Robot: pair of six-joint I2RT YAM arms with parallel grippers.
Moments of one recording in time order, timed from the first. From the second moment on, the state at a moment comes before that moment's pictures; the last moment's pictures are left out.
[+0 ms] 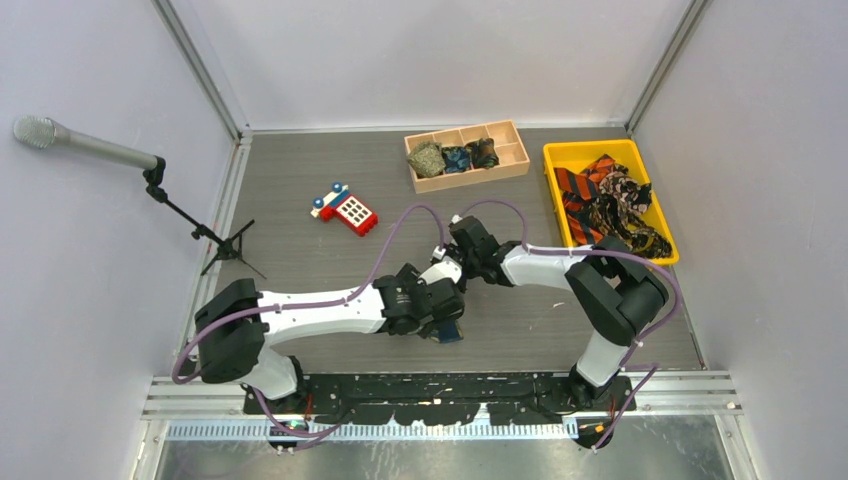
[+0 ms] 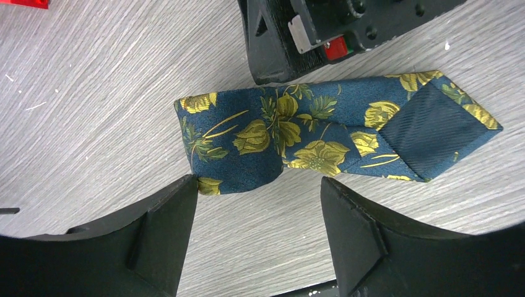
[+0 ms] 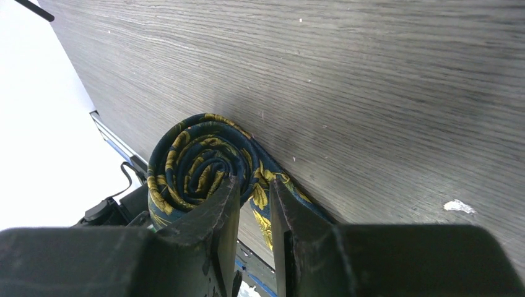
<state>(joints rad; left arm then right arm) -1.22 1.52 1.01 -0.72 -0.57 -0.44 0.73 1.72 0.86 0.00 -0.38 1.01</state>
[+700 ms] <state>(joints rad) -1.22 1.51 1.00 -0.66 -0.50 -0.39 0.71 1.60 0.86 -0.11 -0.38 0.97</state>
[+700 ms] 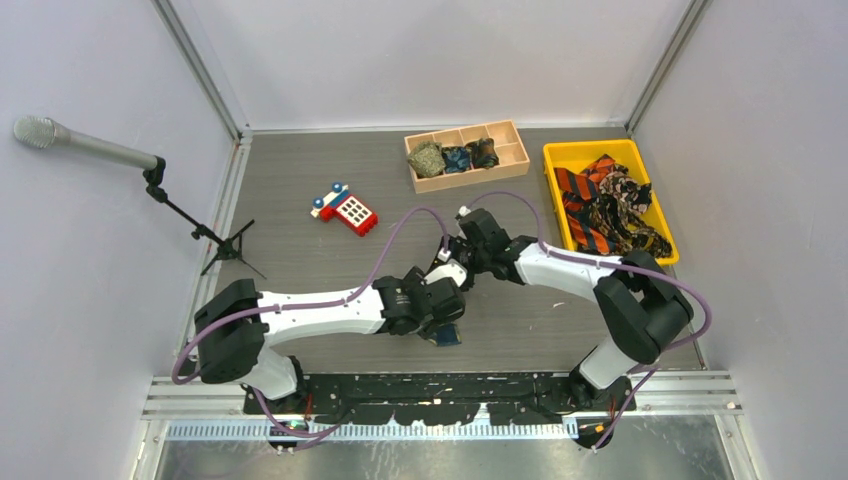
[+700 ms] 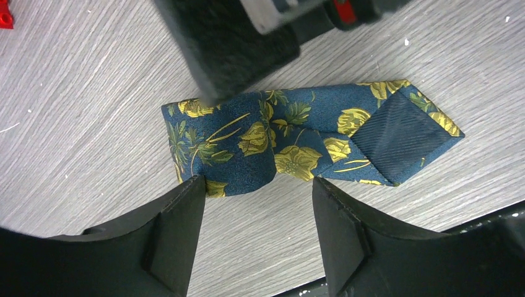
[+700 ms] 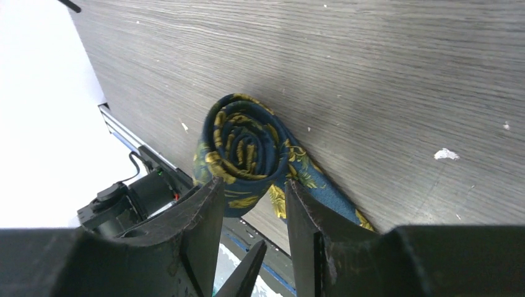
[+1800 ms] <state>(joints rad) -1.22 1.49 0.99 -0.60 -0.35 -0.37 0.75 1.64 0.88 -0.09 -0.40 0.97</state>
